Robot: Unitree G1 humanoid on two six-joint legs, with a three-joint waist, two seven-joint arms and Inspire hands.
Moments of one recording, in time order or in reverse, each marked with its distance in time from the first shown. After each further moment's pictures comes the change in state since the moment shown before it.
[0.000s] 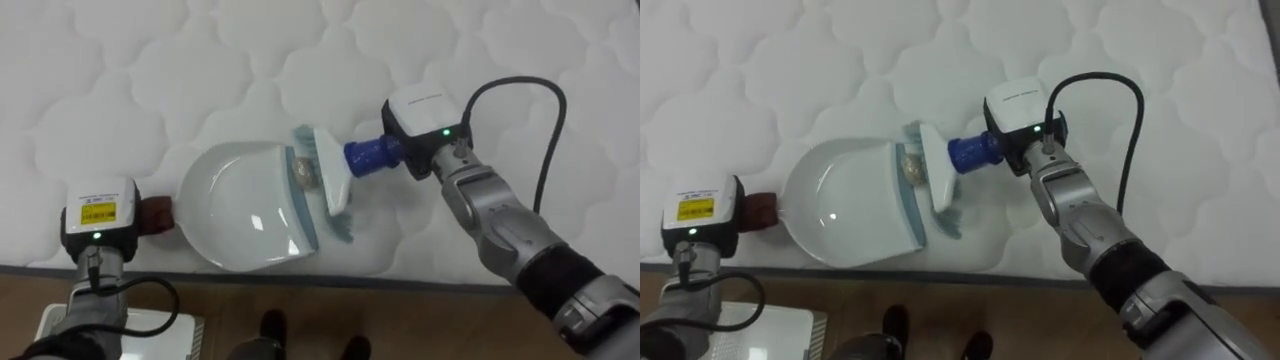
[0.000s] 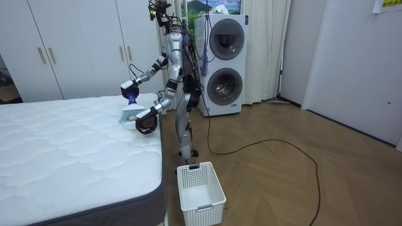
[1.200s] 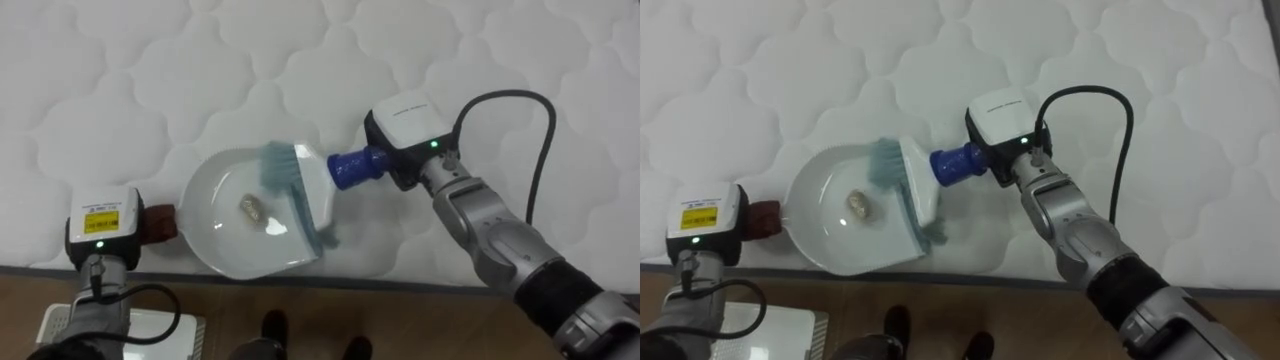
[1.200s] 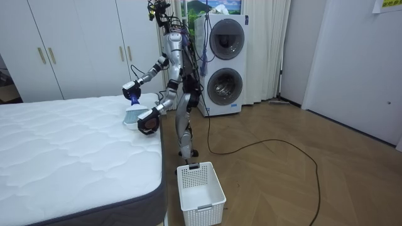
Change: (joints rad) left arm 0.022 -0.015 0.012 0.003 0.000 -0.018 0.000; right arm 0.061 -0.001 -0.010 -0.078 -0.006 -0.058 0.000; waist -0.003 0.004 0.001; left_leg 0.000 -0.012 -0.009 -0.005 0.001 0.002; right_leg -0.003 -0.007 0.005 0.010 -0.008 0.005
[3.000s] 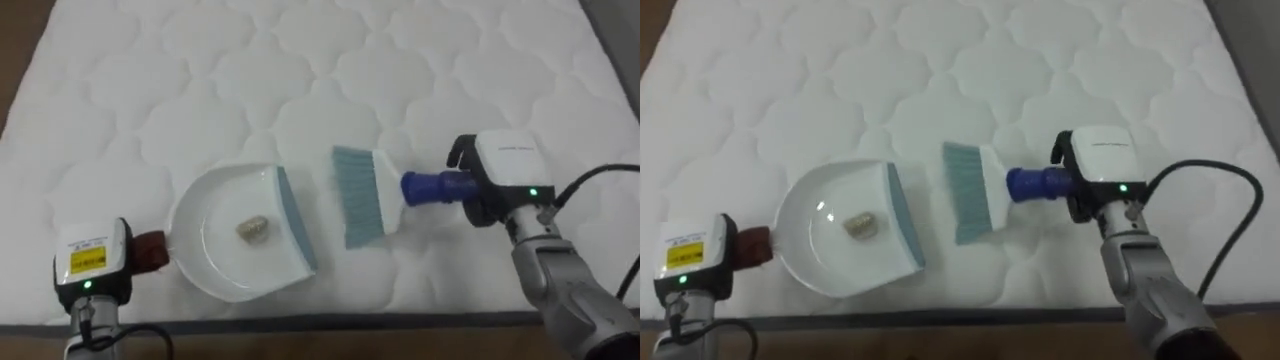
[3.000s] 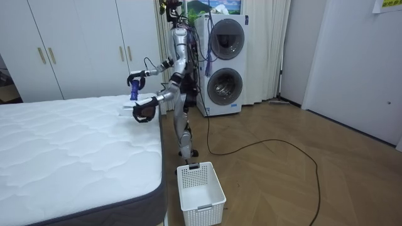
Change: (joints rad) left arm 0.220 -0.026 0.160 -0.142 0.025 -0.031 0.091; right arm 0.365 -0.100 -0.379 -0.030 0.141 -0.083 -0.221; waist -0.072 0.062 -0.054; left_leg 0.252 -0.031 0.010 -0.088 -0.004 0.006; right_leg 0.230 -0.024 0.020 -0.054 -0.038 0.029
